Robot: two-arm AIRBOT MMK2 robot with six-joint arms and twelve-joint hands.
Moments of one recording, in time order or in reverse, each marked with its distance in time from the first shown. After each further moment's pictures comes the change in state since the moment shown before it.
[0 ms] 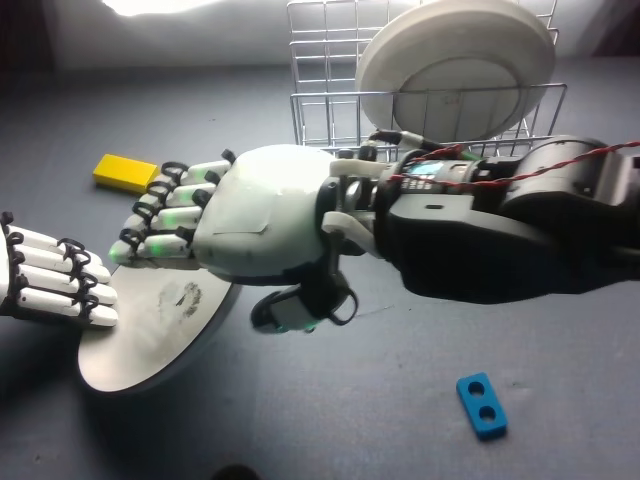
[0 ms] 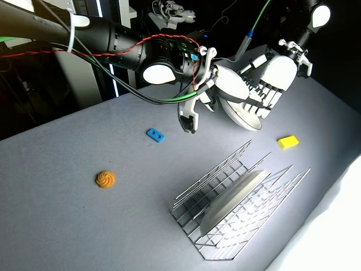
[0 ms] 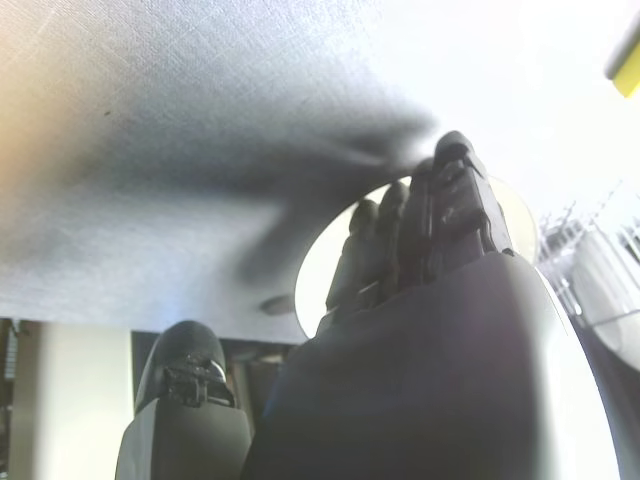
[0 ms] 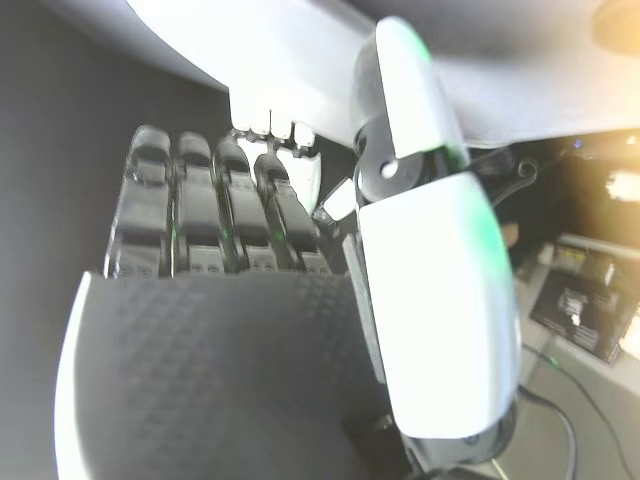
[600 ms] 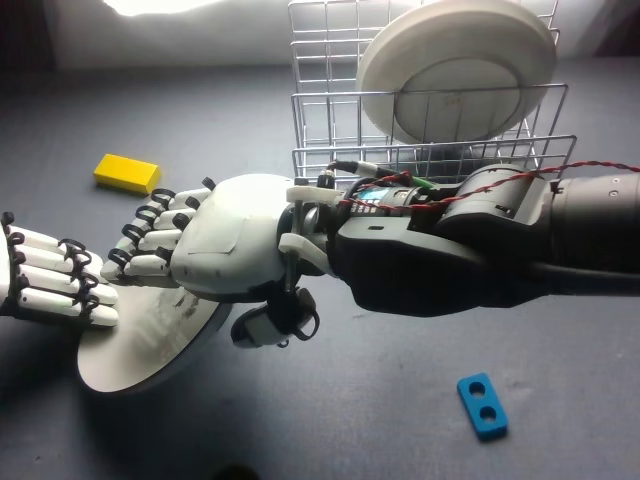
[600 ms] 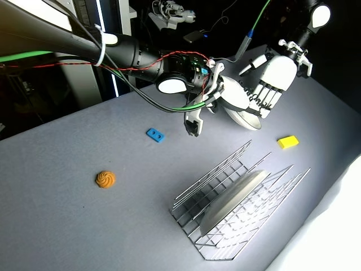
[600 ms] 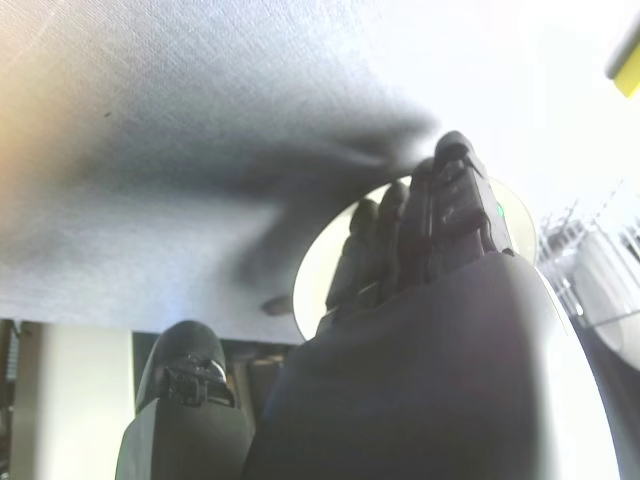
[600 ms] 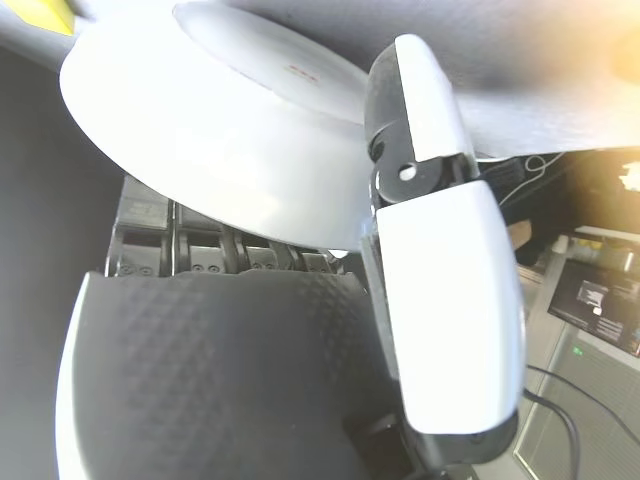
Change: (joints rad) left arm 0.000 -0.001 0.000 0.004 0.000 0.000; right arm -0.031 -0.113 0.117 0.052 -0.004 0.001
